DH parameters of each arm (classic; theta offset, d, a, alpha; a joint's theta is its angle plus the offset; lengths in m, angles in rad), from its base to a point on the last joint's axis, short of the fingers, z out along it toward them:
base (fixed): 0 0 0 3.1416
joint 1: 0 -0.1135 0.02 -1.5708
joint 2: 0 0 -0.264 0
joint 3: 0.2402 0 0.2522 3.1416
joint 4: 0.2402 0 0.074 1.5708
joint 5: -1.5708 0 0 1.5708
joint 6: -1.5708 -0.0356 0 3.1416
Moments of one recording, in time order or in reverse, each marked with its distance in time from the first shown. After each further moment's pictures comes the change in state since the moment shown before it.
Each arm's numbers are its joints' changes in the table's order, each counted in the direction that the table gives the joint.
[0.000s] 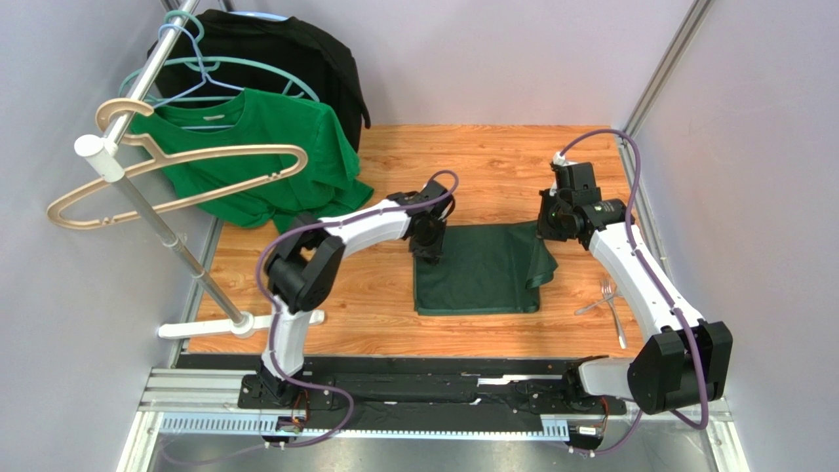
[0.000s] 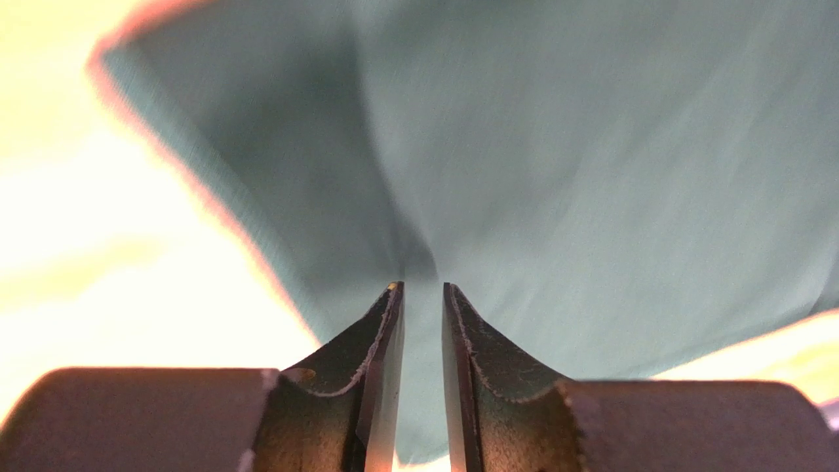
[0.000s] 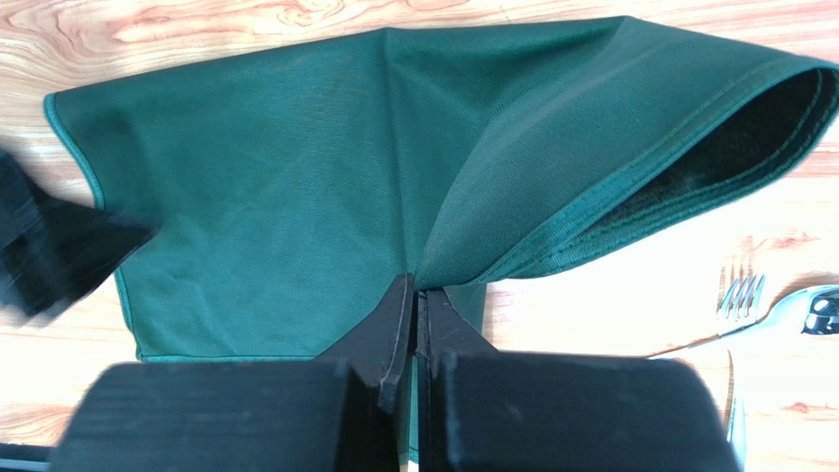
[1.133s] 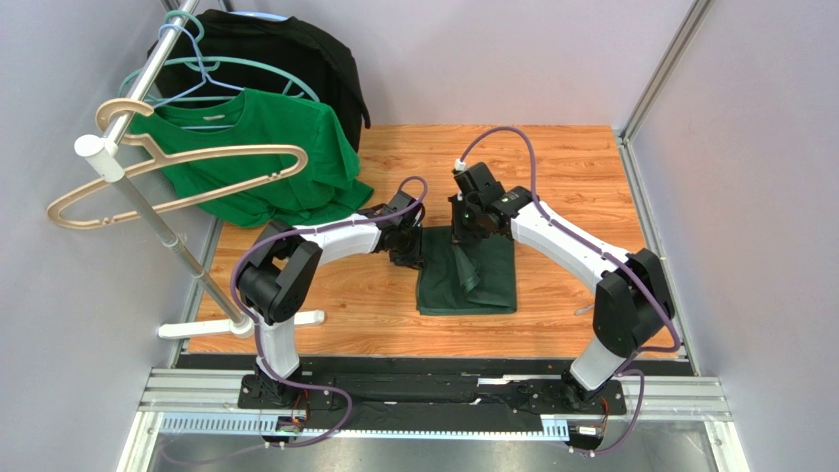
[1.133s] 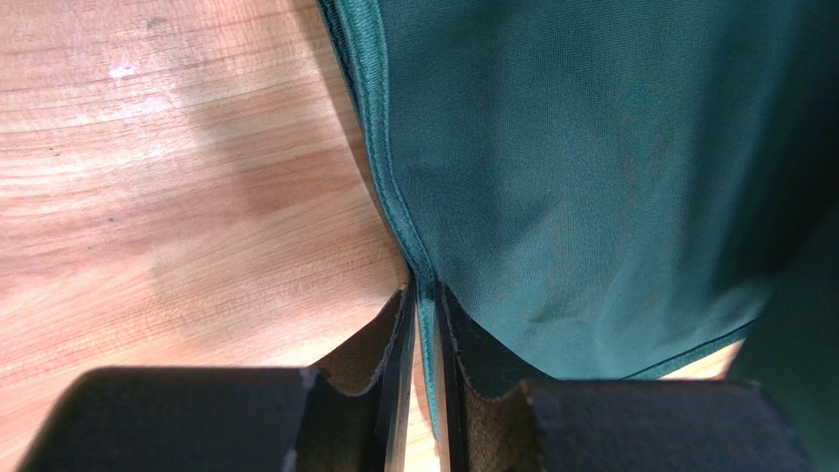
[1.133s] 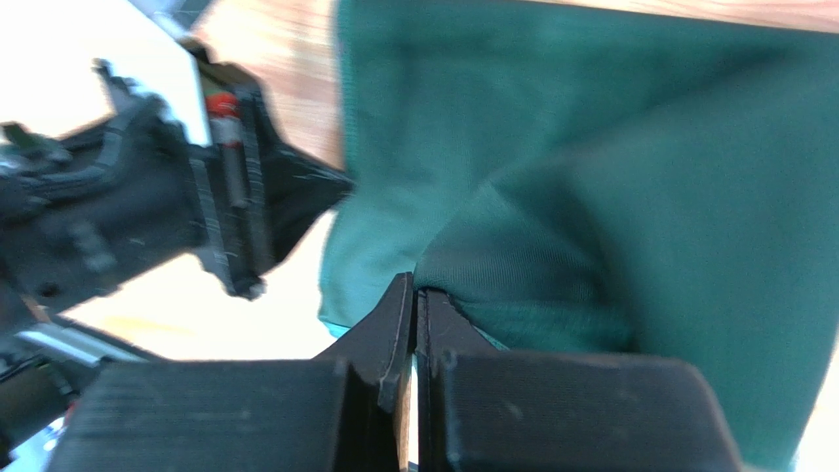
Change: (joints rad) left arm -0.087 0.187 -0.351 -0.255 -0.072 0.058; right arm -0.405 -0.334 0.186 -0.100 0.051 -0.192
